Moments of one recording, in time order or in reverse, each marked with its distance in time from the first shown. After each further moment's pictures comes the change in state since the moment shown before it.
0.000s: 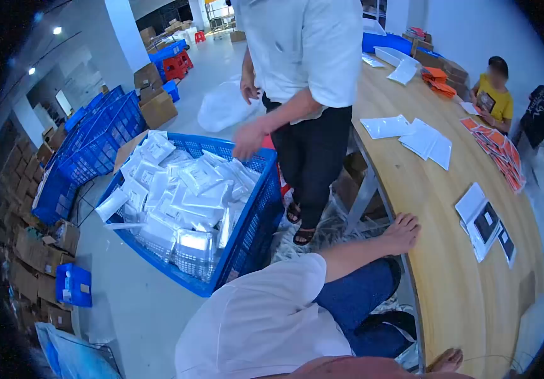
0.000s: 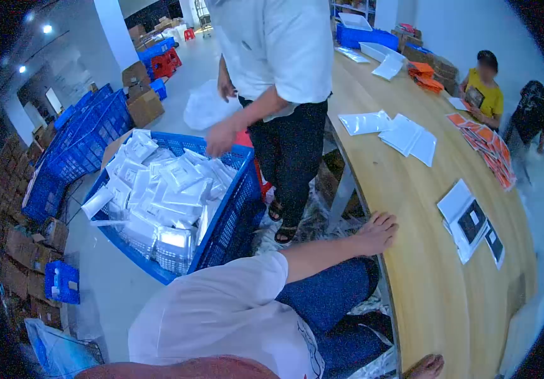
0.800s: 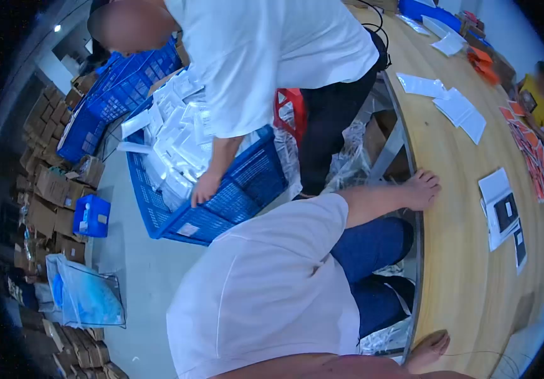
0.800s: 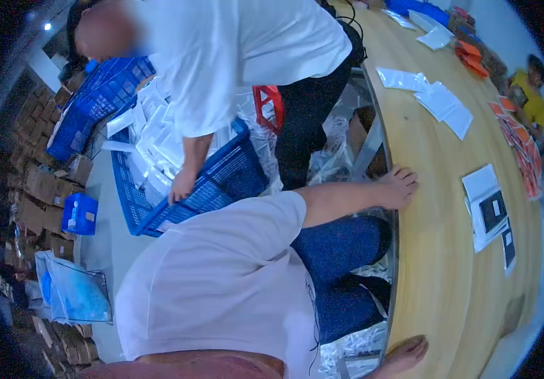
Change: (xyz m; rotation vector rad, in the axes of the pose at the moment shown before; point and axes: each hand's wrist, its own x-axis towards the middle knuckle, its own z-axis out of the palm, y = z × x) left_hand 0.004 -0.011 0.041 0.217 -0.060 0.009; right_hand 0.031 -0.027 -0.016 0.261 -0.473 -0.046
